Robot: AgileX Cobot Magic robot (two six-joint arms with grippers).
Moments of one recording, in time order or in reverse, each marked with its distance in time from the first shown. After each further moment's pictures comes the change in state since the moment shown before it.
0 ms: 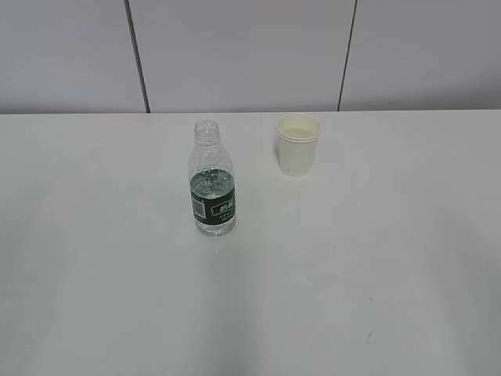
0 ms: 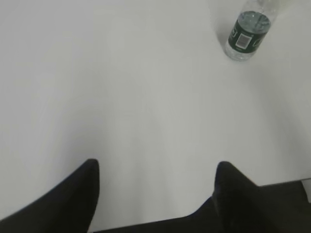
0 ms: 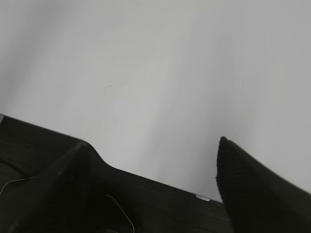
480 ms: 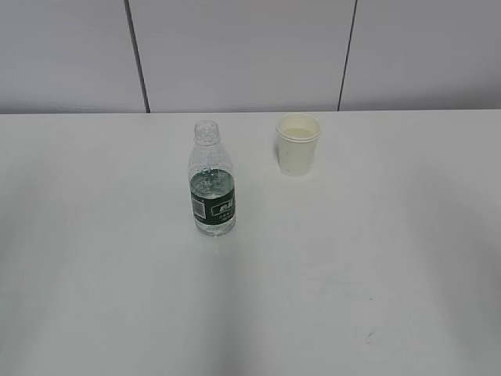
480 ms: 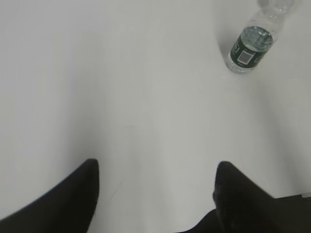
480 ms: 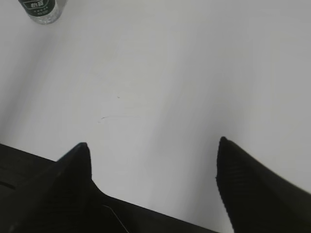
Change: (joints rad) left arm 0.000 0.241 -0.180 0.007 0.001 -0.001; right arm -0.005 0.247 -0.243 -0.001 -0.004 0.000
